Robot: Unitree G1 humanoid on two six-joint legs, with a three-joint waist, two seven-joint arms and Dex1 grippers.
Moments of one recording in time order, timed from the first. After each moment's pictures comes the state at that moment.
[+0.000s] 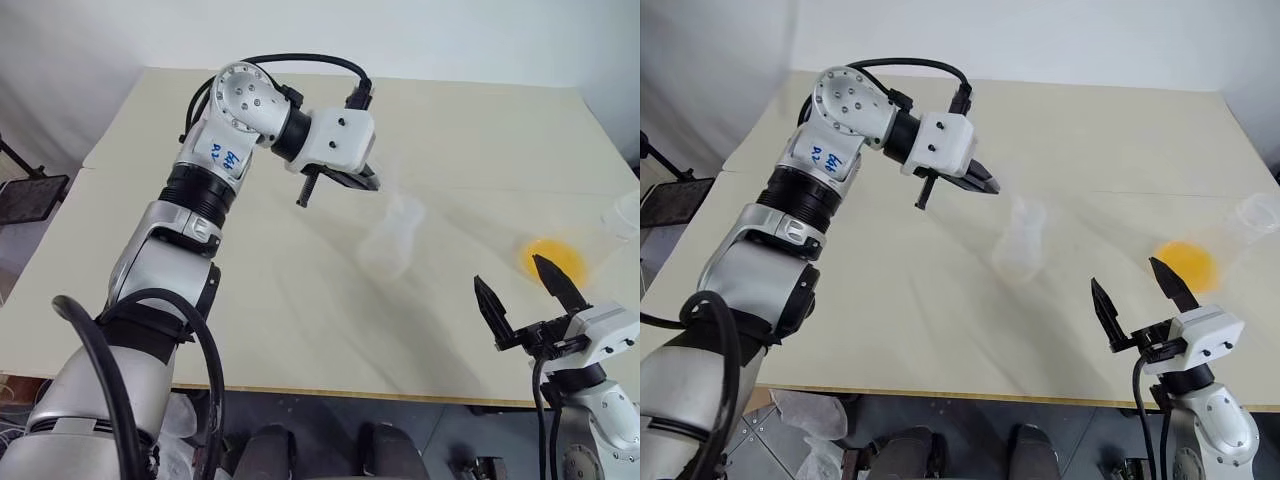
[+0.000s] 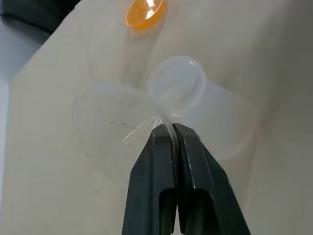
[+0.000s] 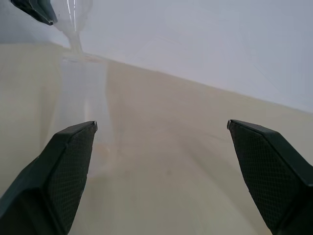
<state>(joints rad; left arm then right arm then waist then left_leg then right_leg) -1.46 0.33 -0.32 0.91 0.06 -0.39 -1.37 0.29 -0.32 -0.36 -0.45 0.42 -0.17 0.54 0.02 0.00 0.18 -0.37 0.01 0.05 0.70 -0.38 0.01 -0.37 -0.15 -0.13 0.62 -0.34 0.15</state>
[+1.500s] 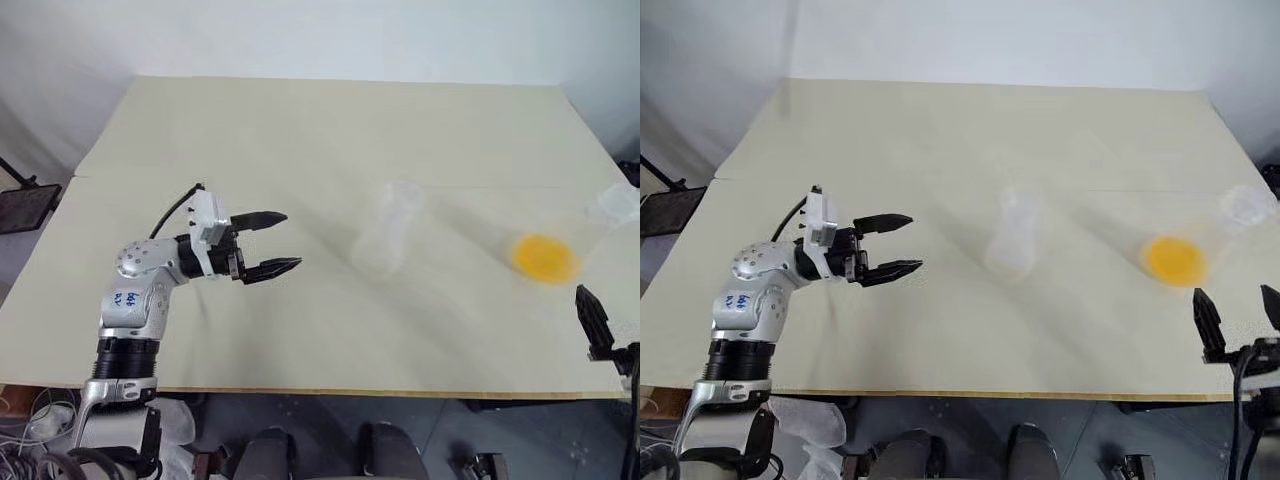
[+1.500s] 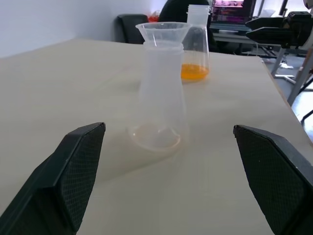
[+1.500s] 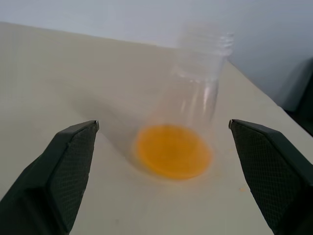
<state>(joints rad) -0.52 0.47 0.12 0.07 -0.43 0.26 -1.12 0.33 -0.49 -0.68 -0.37 0.62 0.10 0.40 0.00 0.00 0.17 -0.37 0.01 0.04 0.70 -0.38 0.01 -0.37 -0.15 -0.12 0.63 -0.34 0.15</state>
